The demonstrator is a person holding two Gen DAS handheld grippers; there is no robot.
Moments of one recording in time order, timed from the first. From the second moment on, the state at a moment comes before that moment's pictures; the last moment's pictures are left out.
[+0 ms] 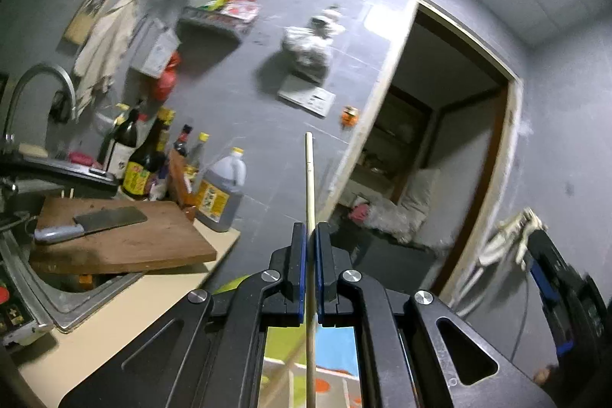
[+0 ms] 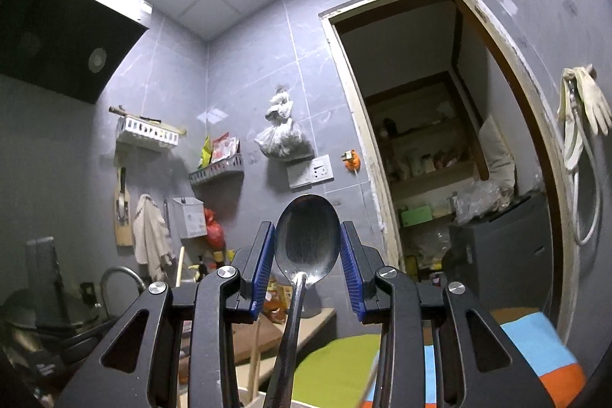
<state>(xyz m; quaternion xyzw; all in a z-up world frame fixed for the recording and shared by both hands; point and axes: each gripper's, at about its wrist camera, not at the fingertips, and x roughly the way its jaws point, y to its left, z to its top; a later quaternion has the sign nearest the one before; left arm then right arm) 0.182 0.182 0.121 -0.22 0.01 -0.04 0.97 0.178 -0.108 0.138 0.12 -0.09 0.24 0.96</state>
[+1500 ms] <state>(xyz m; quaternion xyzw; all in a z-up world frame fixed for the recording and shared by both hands) 0.201 0.156 0.066 -0.15 0.04 -0.11 0.98 0.199 -0.055 0.063 0.03 -0.08 0.16 0.98</state>
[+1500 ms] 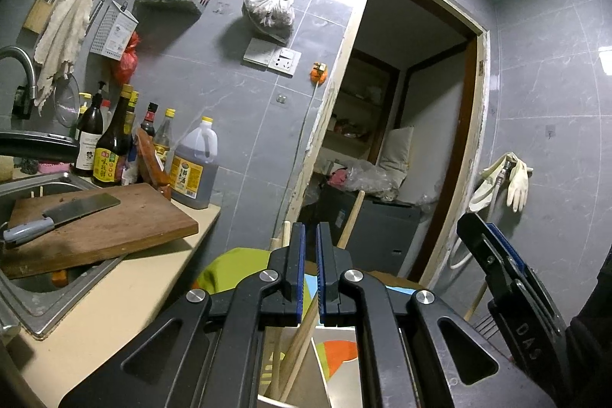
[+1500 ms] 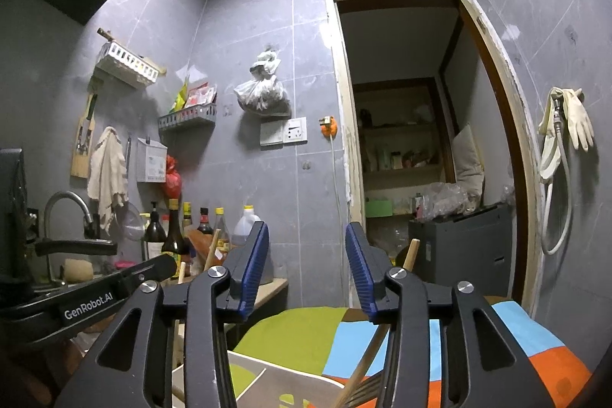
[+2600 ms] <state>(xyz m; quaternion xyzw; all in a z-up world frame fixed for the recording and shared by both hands) 0.124 0.052 0.094 -0.10 0.06 -0.17 0.98 0.150 -0.199 0.097 -0.02 0.02 0.13 0.99</state>
